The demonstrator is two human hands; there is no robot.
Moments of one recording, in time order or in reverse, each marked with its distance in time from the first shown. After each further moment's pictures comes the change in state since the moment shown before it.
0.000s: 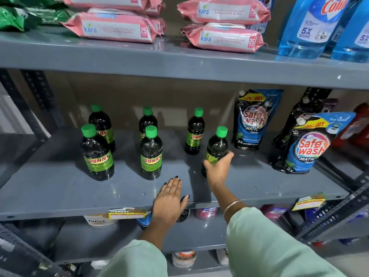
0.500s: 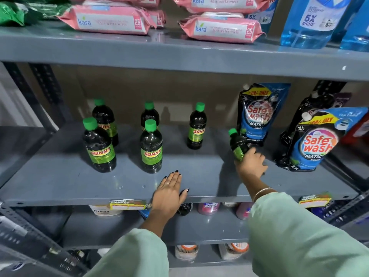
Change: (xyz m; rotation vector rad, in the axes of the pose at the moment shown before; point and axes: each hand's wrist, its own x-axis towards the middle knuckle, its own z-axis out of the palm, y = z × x) left_hand -0.002 0.004 -0.004 0.039 -0.039 -0.024; right_hand 0.064 0.021 -0.073 -1.072 -0.020 0.023
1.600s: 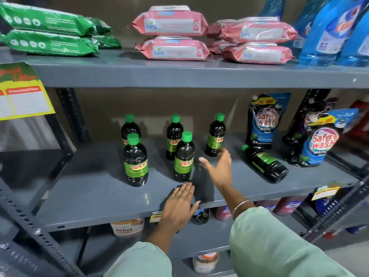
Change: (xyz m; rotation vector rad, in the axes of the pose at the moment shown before) left_hand -0.028 -0.094 -0.028 0.076 0.069 0.308; right_hand -0.136 -0.139 0.021 0.713 -0.019 -0.222
